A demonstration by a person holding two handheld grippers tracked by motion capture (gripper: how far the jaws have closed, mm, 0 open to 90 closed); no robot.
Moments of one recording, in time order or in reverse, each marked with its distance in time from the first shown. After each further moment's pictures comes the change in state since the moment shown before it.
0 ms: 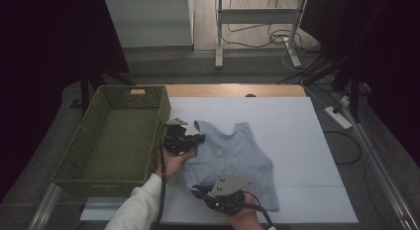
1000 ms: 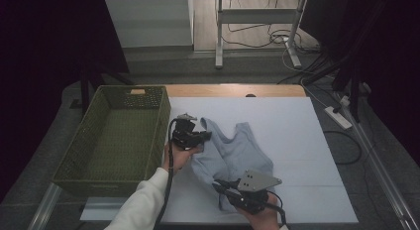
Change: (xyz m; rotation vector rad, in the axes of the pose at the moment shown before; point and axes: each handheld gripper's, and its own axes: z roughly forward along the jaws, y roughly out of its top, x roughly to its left) left arm -0.011 0.022 0.018 0.073 0.024 0.024; right arm -0.016 -0.011 -0.049 -0.039 -0.103 0.102
